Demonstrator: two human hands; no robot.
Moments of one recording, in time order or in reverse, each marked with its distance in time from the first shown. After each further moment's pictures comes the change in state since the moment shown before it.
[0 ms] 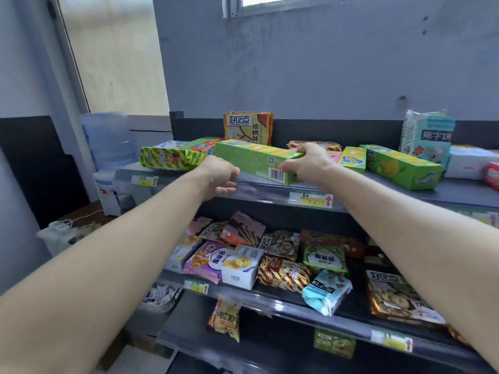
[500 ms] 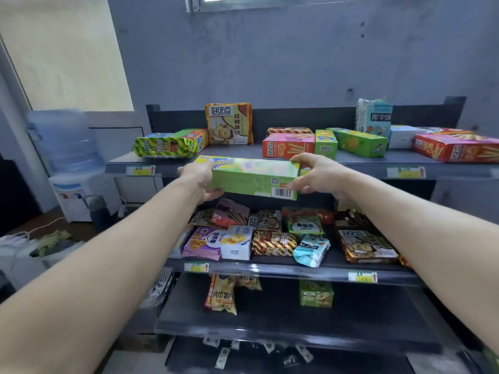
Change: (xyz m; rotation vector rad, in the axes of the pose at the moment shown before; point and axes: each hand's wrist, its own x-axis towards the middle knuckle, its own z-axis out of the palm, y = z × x) left_hand -0.052 -0.041 -0.059 -0.293 0.052 -0.147; right_hand -0.128 -0.004 0.007 0.152 -0.162 0.084
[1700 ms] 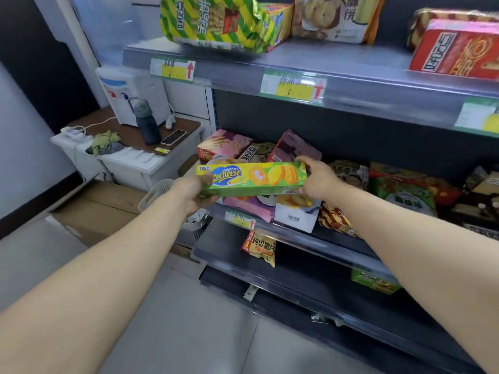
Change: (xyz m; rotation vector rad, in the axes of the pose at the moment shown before) left_hand 0.200 -0.186 -0.117 -0.134 0.178 -0.384; right_hand 0.229 0.147 0.210 -0.350 -0.186 0.059
